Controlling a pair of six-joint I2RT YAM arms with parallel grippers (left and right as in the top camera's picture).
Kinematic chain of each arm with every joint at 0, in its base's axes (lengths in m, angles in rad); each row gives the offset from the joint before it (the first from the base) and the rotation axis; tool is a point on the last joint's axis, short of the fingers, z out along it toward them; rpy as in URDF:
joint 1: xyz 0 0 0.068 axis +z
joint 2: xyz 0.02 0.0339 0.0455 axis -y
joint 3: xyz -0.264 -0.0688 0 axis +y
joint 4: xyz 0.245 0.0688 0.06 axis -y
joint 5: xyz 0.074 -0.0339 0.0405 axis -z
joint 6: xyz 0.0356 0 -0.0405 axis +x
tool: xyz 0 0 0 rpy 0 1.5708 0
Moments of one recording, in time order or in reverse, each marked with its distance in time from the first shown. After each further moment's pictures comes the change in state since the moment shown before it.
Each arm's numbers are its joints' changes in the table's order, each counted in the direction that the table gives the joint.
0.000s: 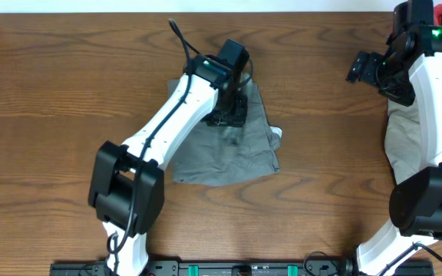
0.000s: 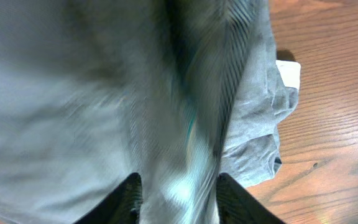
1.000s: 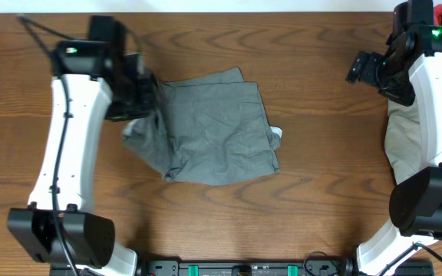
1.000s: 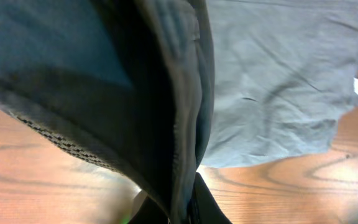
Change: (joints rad) left arm 0.436 0.296 -0.031 -0.320 -0.032 0.199; right arm 0.000 0.000 0.000 0.000 0.000 0.000
